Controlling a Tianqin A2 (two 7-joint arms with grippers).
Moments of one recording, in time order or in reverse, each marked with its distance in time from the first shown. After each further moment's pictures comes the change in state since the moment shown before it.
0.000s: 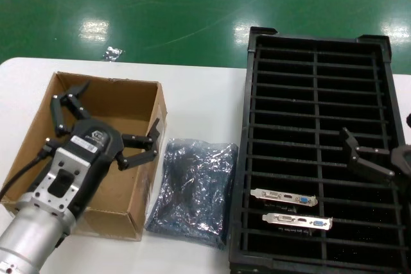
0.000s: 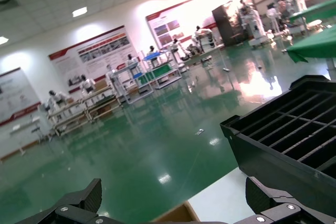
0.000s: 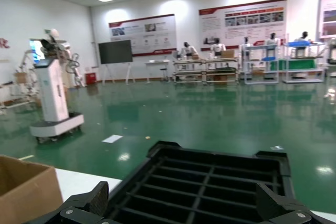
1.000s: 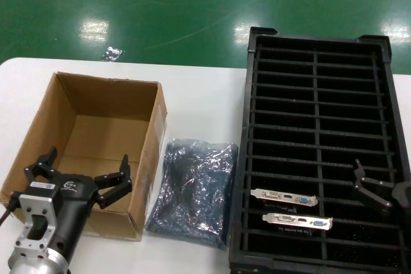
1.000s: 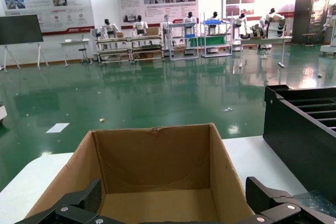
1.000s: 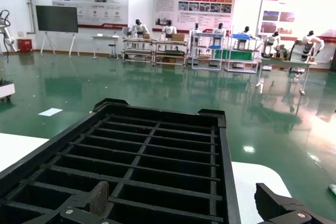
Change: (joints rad) left arm 0.114 0.005 0.047 0.150 -0.488 -0.258 0.125; right arm -0.101 -0.129 -0.053 -0.024 -0.035 0.300 -0.198
